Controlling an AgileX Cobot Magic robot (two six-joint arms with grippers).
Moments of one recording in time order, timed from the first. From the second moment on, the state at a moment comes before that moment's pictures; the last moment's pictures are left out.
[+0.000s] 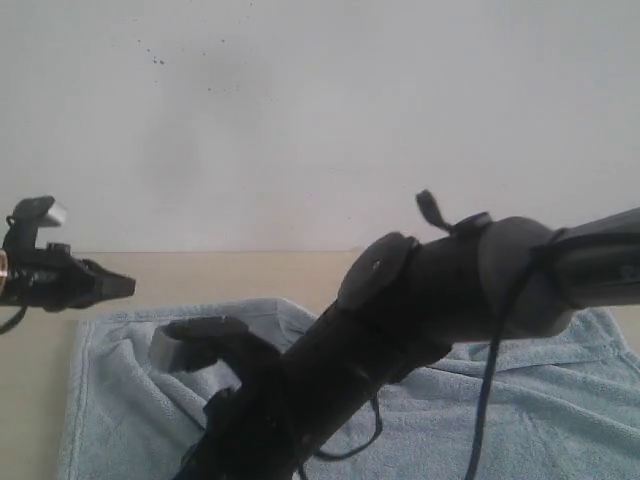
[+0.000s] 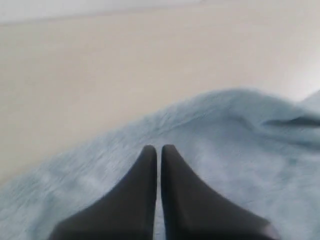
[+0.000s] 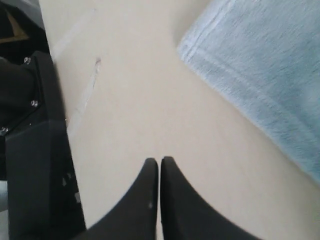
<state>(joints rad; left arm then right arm) 0.15 2.09 -1.25 1.62 -0.78 -1.39 0.77 1.91 -1.20 1.05 0.84 -0.96</state>
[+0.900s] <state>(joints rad) -0.22 1.54 -0.52 1.75 -0.26 -1.44 0.22 1.65 -1.08 0.37 0.76 -0.27</state>
